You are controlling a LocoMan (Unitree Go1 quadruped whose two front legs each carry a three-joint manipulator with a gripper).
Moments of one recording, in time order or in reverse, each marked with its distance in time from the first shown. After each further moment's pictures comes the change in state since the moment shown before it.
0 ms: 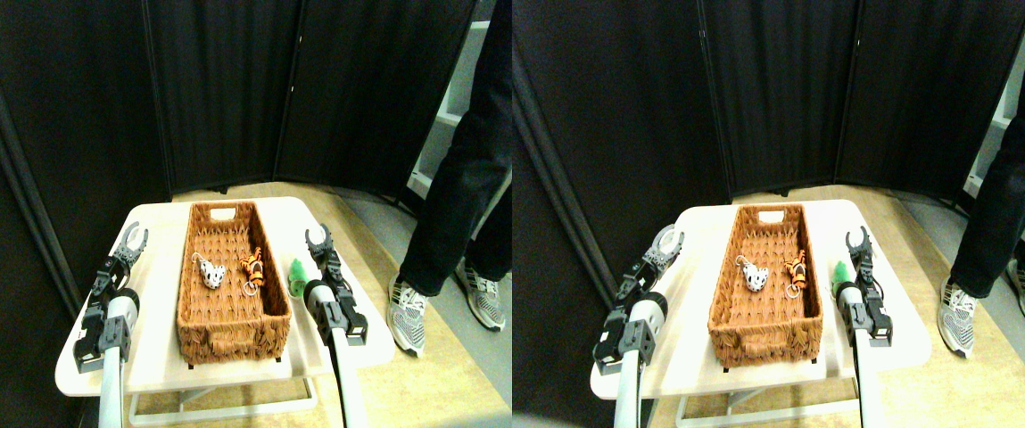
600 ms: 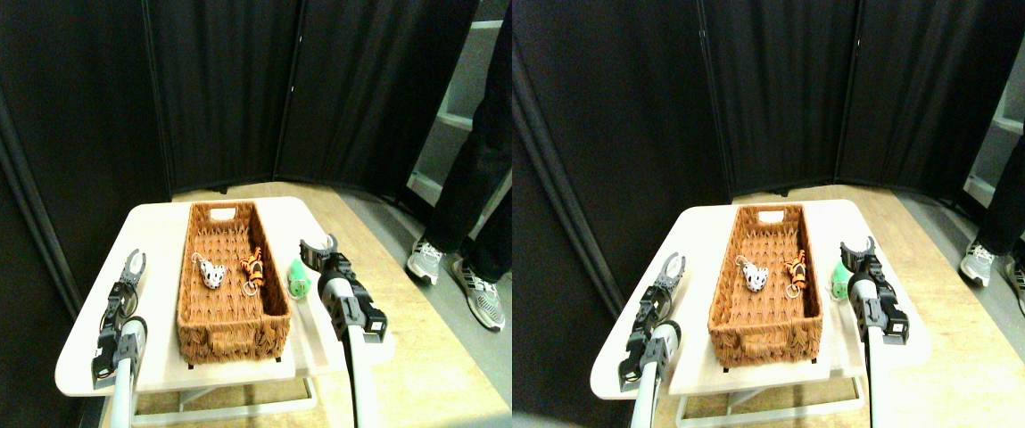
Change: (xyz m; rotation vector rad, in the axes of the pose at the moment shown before) right arm -0.007 -0.008 -0.007 0.321 0.254 -0.118; left arm 0.004 0.053 -0.019 -0.019 -0.083 0.121
